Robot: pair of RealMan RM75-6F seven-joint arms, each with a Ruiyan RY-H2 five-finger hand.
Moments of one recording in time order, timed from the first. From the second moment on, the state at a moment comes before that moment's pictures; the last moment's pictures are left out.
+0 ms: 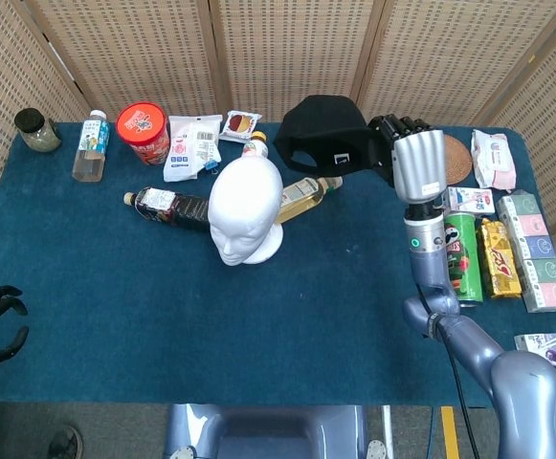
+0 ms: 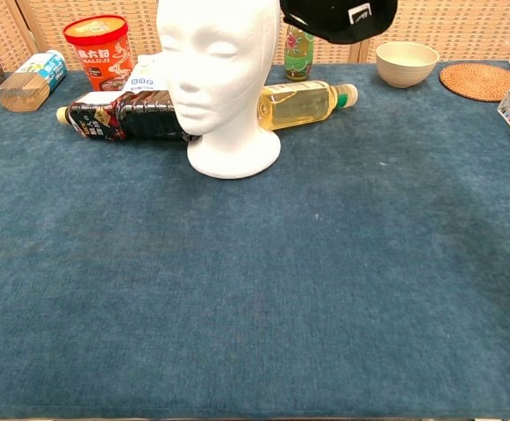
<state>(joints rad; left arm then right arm) -0.07 -0.94 0.00 -1.80 1.53 1.46 0.05 0.96 -1.76 0.45 -0.62 -1.40 1.47 0.16</state>
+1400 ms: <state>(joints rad) -0.06 -0.96 0.00 -1.73 1.49 1.46 -0.01 1.16 -1.79 0.39 -0.71 -1.49 1.47 0.04</state>
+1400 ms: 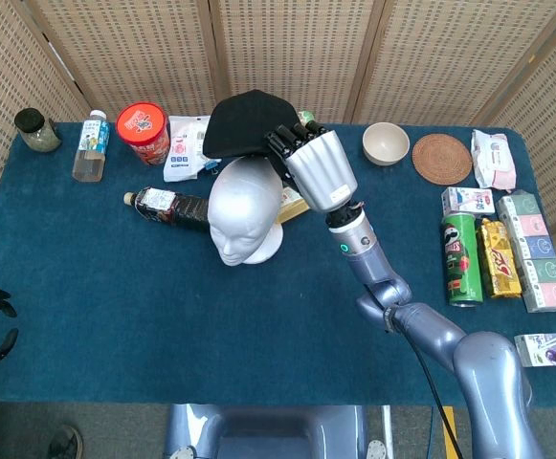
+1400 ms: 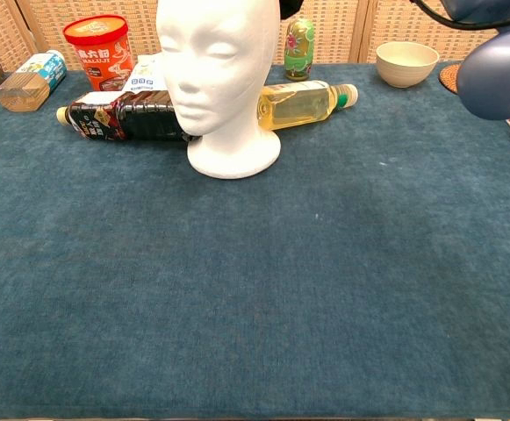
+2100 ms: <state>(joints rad) -0.05 -0.96 0.00 -1.72 1.48 1.46 -0.02 1.20 -1.86 0.37 -0.57 -1.46 1.40 0.06</state>
